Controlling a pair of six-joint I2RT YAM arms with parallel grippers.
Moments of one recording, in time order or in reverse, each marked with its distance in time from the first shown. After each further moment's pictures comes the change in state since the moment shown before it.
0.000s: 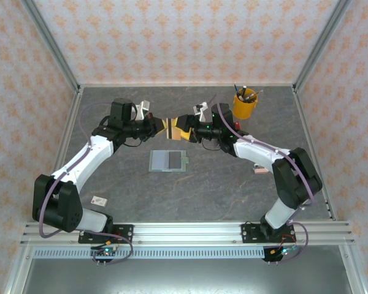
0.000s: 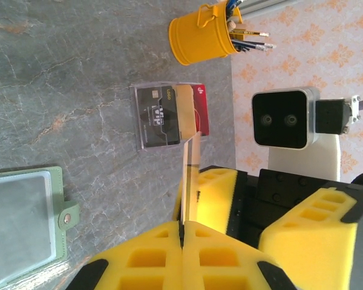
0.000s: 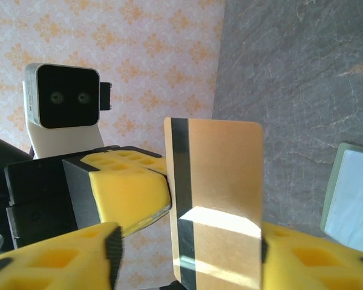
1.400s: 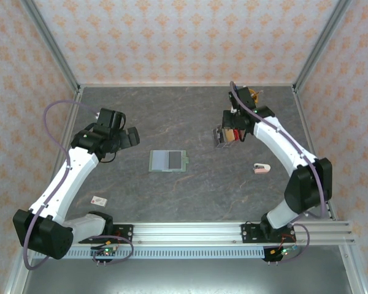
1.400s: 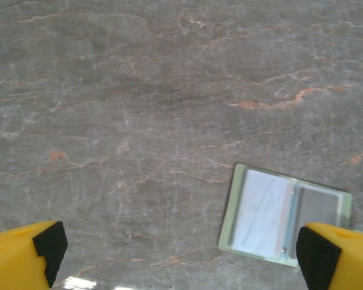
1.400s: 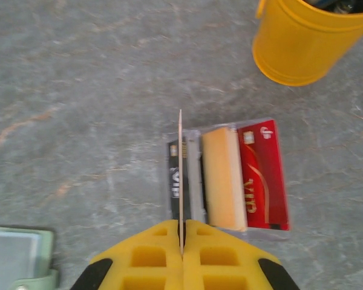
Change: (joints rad) left arm 0.001 -0.229 0.079 -0.669 -0.883 0.300; right arm -0.201 -0.053 0.359 -1.078 0.849 -0.852
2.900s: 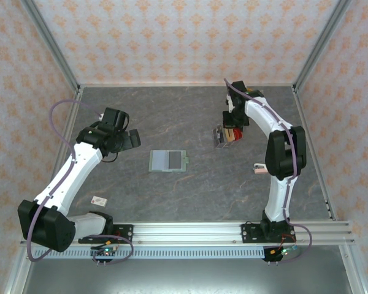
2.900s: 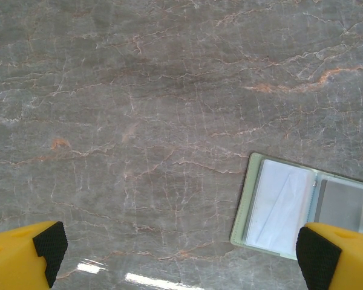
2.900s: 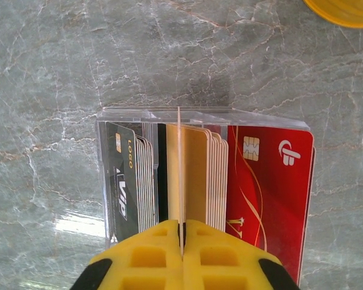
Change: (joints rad) left arm 0.000 0.060 -0.003 -0.014 0.003 0.001; right arm -0.104 0.397 0.296 -0.238 -0.148 -0.163
